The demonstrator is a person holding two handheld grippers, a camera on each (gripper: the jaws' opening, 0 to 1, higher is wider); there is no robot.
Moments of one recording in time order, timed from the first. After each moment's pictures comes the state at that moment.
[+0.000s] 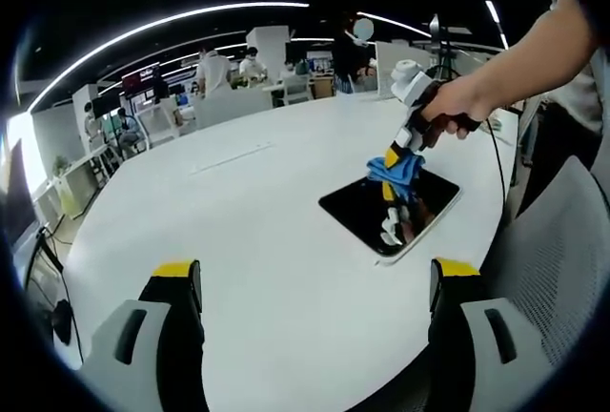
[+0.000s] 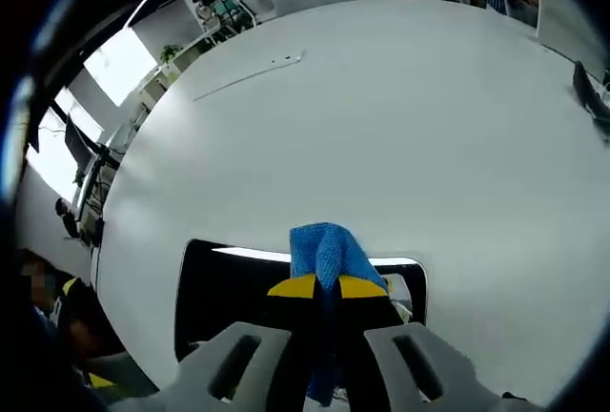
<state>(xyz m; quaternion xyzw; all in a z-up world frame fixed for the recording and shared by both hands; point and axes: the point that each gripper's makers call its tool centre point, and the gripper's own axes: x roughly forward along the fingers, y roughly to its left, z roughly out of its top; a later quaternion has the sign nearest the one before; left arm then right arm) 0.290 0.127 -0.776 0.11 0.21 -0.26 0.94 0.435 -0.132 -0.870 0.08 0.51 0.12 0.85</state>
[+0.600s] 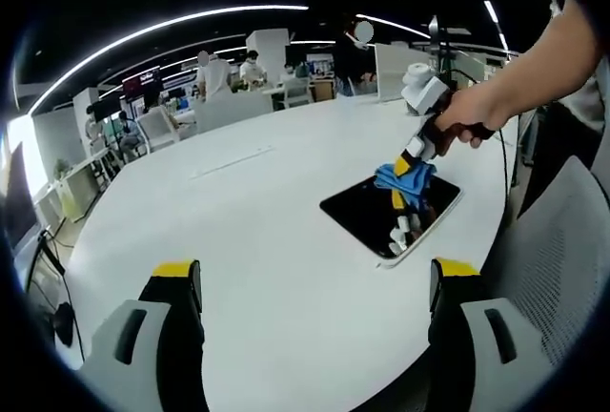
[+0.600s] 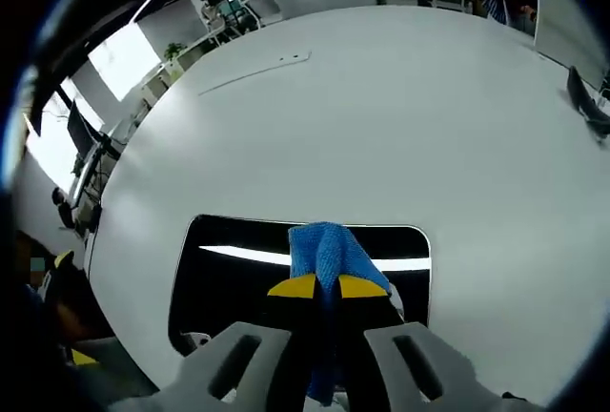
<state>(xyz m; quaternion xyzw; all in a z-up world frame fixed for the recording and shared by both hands) 0.291 0.128 -0.772 0.11 0.20 -0.25 0.94 0.393 -0.127 -0.869 0.05 0.49 0.12 0.86</state>
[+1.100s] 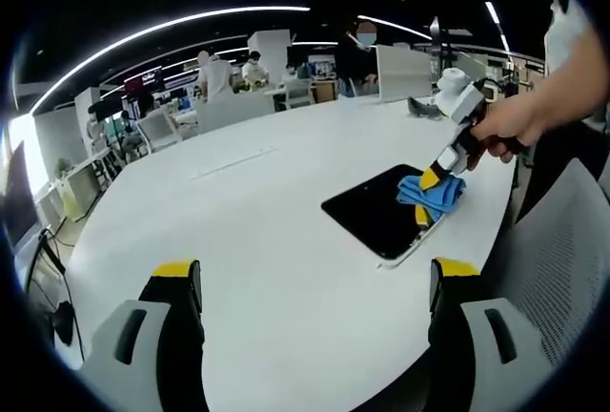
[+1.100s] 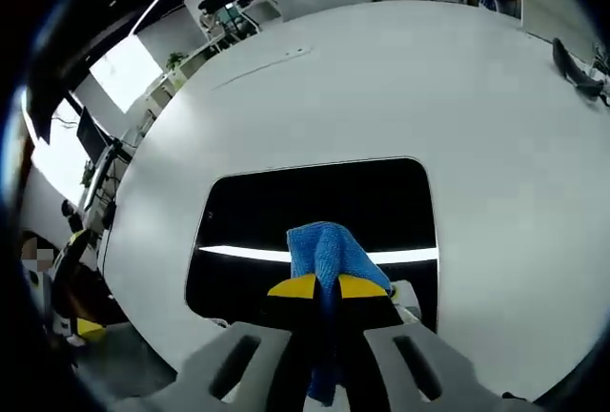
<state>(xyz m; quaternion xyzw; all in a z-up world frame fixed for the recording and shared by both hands) 0.290 0.128 -0.772 0.11 0.20 -0.25 0.94 0.341 -0.126 -0.866 0.10 0.49 0.12 0.86</state>
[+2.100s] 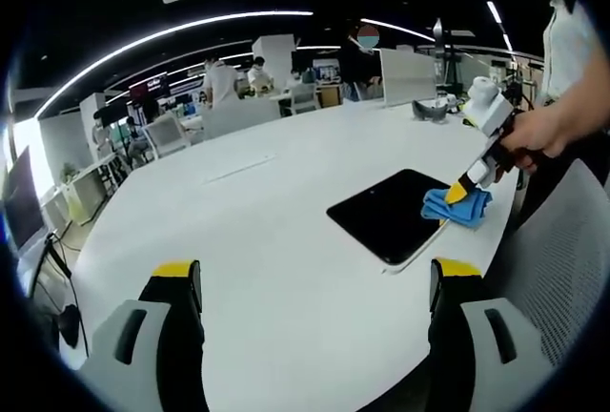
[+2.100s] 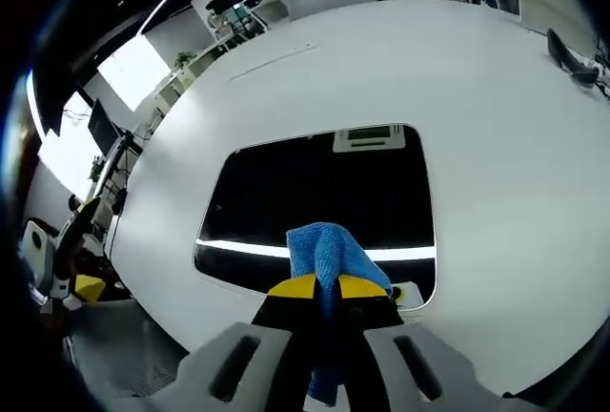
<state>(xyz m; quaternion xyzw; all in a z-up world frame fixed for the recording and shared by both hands) 0.291 0.130 -0.764 0.12 0.19 -0.24 0.94 0.308 -0.125 -0.866 0.10 0.49 0.14 0.85</state>
